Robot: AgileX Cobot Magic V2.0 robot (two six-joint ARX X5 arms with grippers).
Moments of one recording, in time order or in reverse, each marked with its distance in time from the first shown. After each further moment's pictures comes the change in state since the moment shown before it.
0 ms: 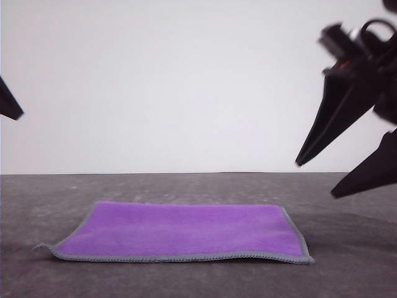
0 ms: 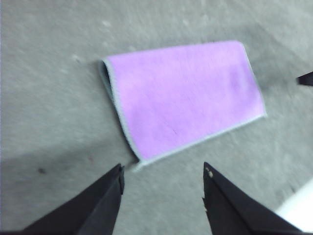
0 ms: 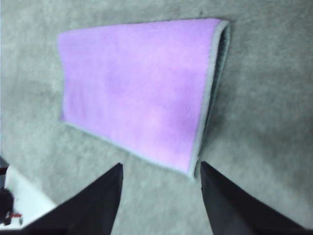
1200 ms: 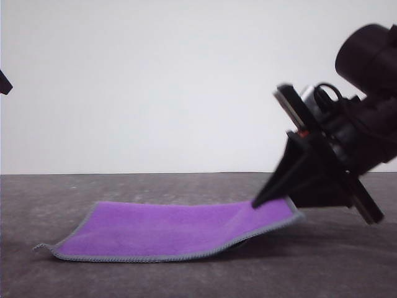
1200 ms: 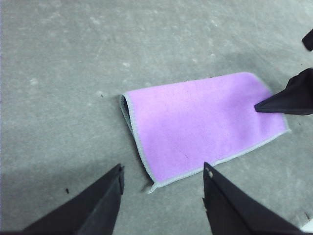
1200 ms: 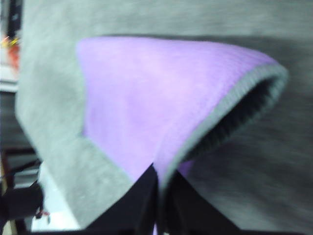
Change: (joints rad) left_arx 0.000 -0.068 0.000 0.006 -0.063 0.000; right_arx 0.021 0.349 0.013 0.424 -0.213 0.037
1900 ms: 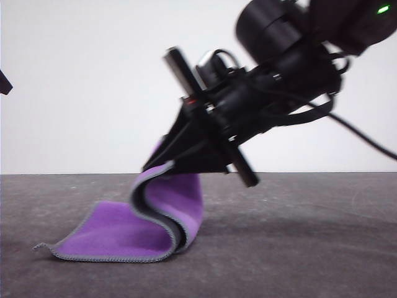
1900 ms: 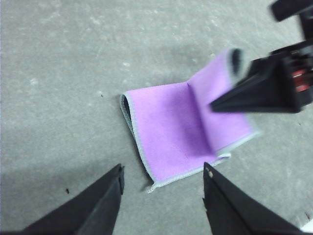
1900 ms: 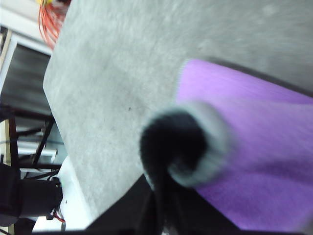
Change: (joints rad) left_arx 0.000 0.000 0.000 0.000 0.000 0.000; right_arx 0.271 0.237 0.318 0.055 0.080 0.000
